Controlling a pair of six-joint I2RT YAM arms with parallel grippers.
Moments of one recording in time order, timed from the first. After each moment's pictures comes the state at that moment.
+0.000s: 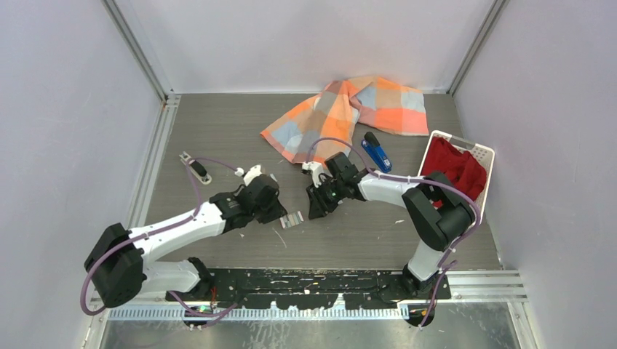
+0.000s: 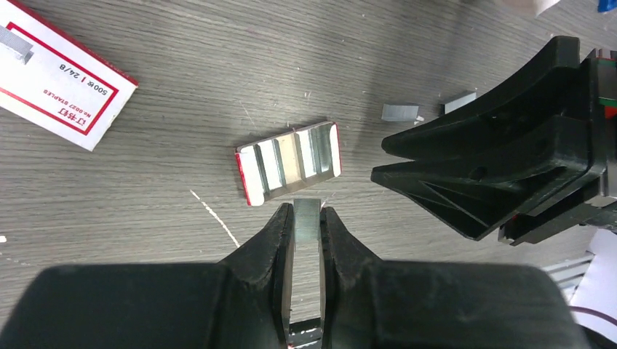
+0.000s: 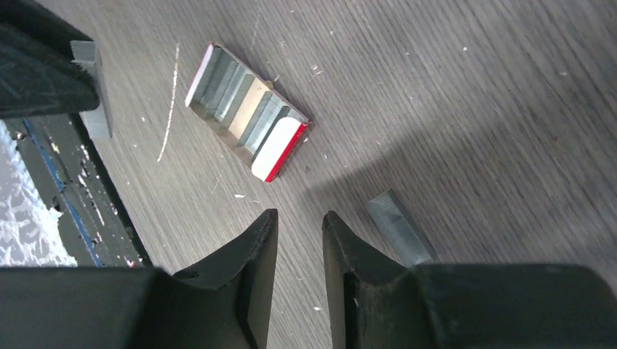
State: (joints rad) left arm -0.84 1.20 0.72 -0.40 -0.19 -1.09; right arm 0.63 1.70 0.90 -0.18 -0.60 -0.03
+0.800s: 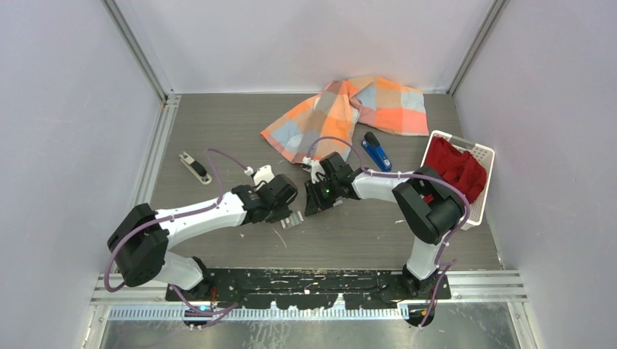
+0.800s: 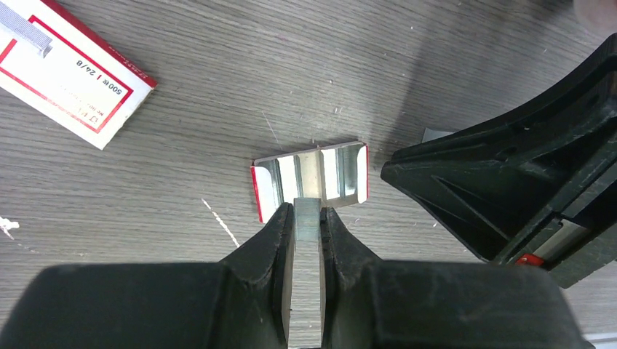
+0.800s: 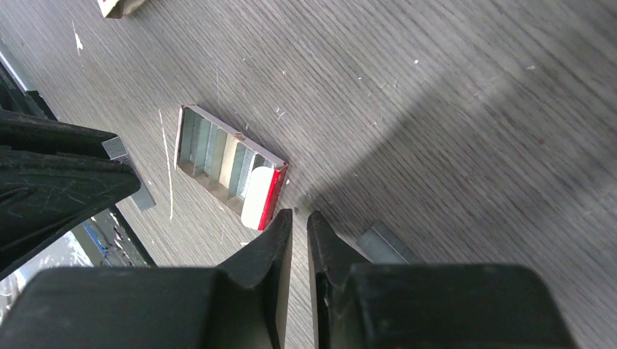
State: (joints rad) left arm -0.91 1.41 0.87 -0.54 -0.33 -1.17; right arm 0.66 1.78 0.93 -0.12 -0.52 0.24
